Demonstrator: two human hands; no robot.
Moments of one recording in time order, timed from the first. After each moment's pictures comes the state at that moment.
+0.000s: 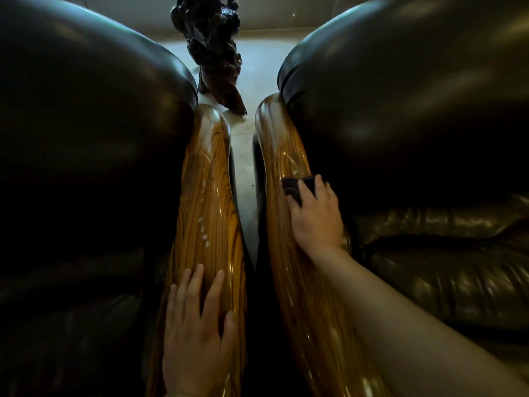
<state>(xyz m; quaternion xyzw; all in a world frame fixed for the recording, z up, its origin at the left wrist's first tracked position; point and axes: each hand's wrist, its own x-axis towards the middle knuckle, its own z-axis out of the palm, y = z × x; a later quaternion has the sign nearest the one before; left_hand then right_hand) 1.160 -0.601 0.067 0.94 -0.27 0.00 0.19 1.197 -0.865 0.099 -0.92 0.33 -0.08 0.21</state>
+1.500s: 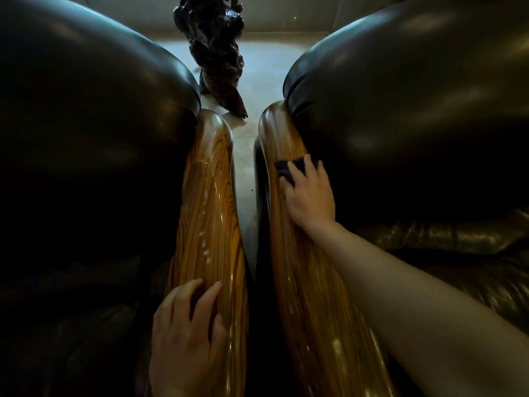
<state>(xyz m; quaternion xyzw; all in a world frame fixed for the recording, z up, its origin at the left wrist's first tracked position) 1.190 -0.599 0.072 0.94 -0.28 0.04 0.21 1.270 -0.899 0.105 -0.94 0.29 -0.08 0.18</state>
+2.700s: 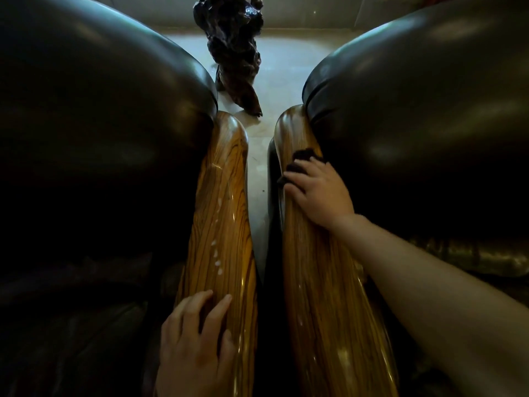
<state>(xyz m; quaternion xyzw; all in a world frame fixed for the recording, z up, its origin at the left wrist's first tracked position) 1.190 -0.603 0.074 0.94 -0.27 0.06 0.21 1.292 -0.928 0.117 -0.99 0.10 -0.06 0.10</state>
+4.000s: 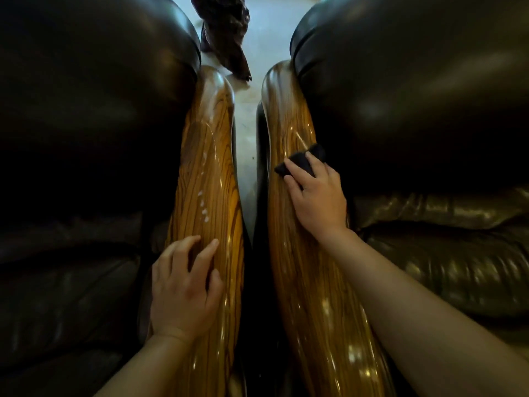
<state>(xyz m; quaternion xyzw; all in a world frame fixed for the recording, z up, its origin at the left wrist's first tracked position) 1.185 -0.602 0.084 0.94 -0.26 0.03 0.20 1.199 -0.875 0.104 -0.94 0.25 -0.11 0.20</state>
